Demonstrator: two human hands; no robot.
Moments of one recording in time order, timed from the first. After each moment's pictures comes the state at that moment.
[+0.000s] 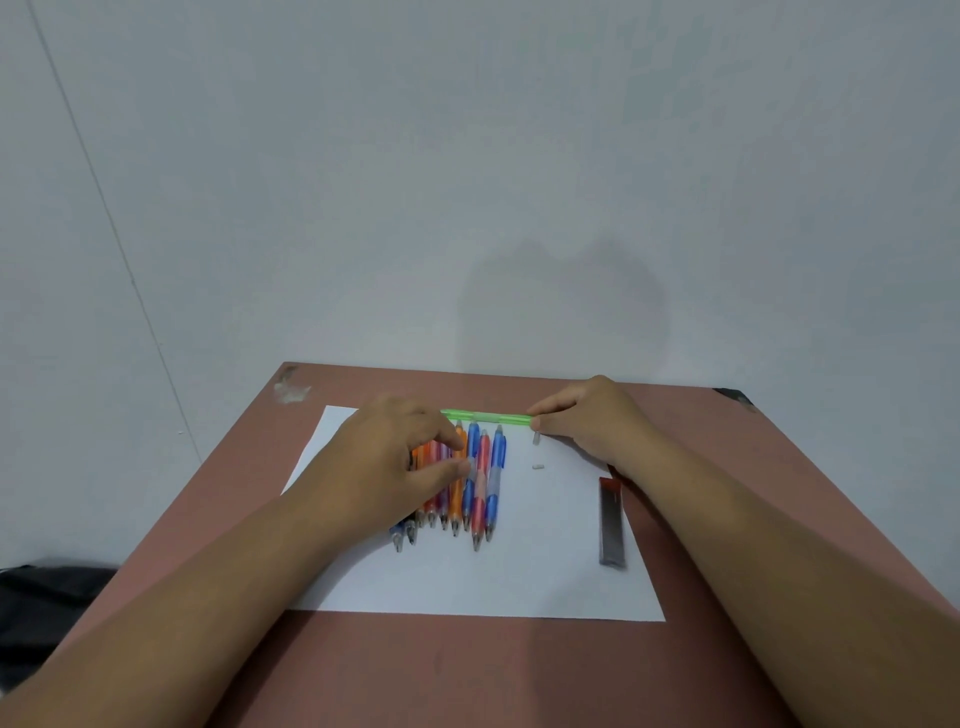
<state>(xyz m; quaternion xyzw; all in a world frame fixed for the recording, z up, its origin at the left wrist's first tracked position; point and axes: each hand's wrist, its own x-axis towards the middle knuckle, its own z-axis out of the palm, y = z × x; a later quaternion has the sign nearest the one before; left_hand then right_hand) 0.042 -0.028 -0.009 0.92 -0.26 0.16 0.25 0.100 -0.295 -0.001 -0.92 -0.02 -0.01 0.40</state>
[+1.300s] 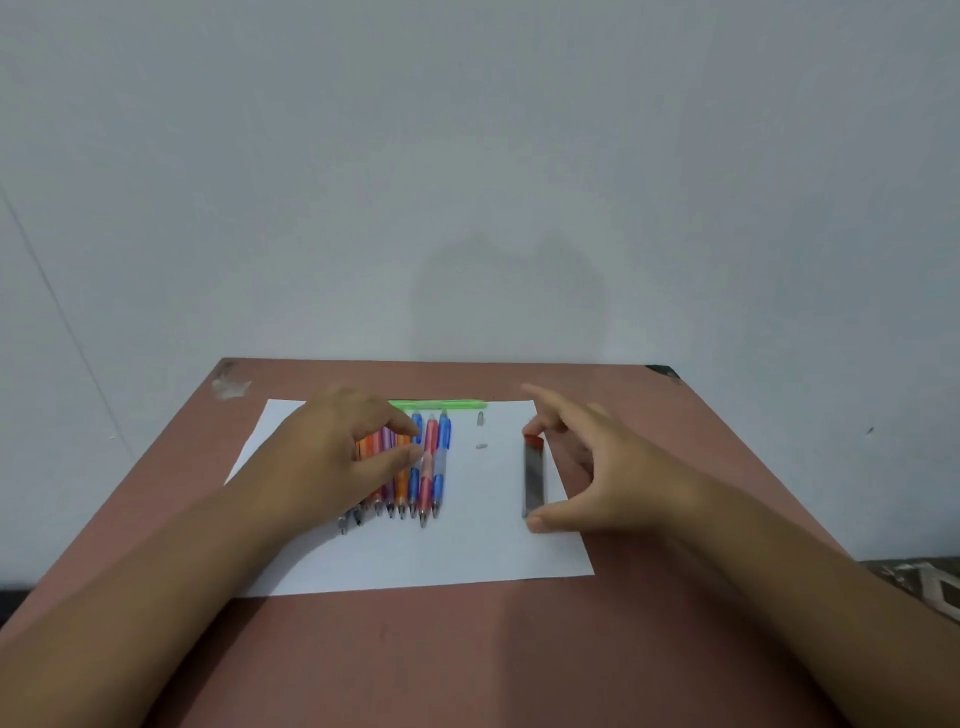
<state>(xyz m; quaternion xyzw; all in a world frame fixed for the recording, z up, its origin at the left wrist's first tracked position) 0.032 -0.034 -0.002 0.91 -0.28 0.16 0.27 -0.021 -0.333 0.026 -0.95 -0.14 0.04 0.26</state>
